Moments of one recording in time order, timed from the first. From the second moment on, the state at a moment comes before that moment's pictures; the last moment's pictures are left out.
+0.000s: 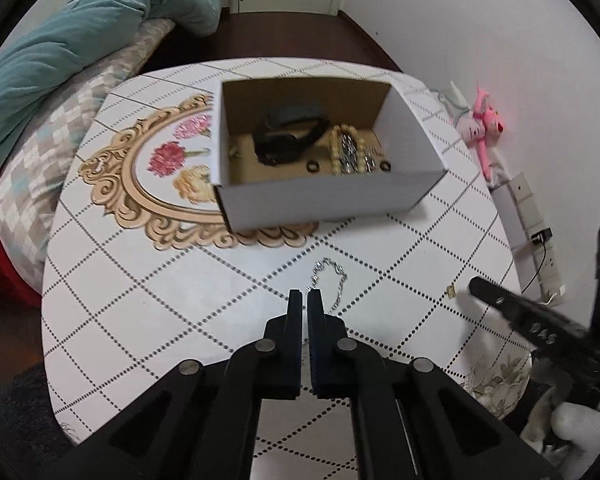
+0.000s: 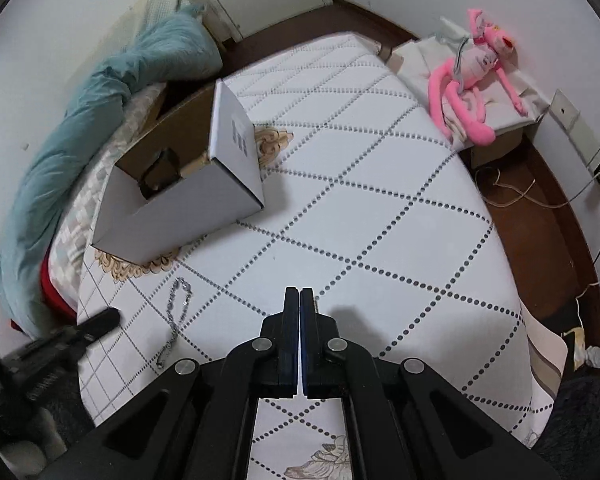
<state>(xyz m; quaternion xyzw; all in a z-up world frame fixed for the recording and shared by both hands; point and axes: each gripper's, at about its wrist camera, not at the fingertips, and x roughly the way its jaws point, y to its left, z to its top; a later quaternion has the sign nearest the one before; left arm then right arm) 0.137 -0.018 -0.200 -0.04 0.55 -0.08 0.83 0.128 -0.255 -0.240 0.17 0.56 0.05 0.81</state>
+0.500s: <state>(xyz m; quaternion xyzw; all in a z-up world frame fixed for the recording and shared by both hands) 0.133 -0.002 -0.228 -0.05 0.59 -0.04 0.80 0.128 -0.214 -0.257 0.02 0.55 0.02 0.83</state>
